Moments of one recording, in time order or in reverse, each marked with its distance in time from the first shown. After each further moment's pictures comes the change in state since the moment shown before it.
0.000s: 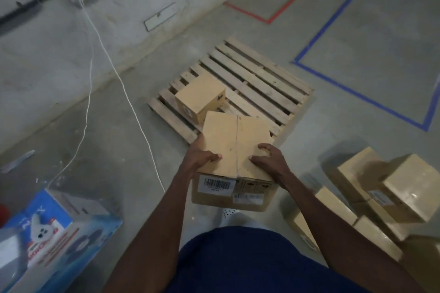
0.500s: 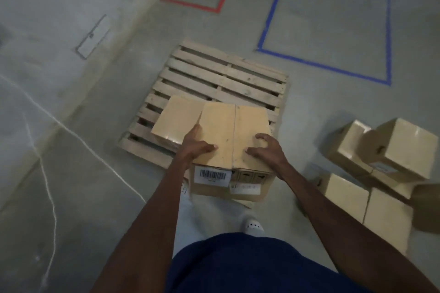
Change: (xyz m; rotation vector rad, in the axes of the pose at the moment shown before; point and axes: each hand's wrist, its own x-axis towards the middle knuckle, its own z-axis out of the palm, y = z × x) left_hand 0.262 0.125 -0.096 0.188 -0.284 0.016; right_hand 0.178 -0.128 0.046 0.136 0.246 0.224
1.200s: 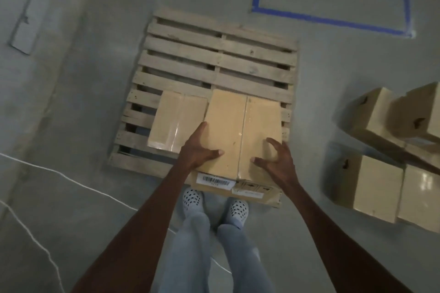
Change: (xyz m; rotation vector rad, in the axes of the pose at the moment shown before) left_hand 0.242 -0.038 -0.079 0.341 -0.235 0.077; right_hand 0.144 -0.013 0.141 0.028 0.210 0.121
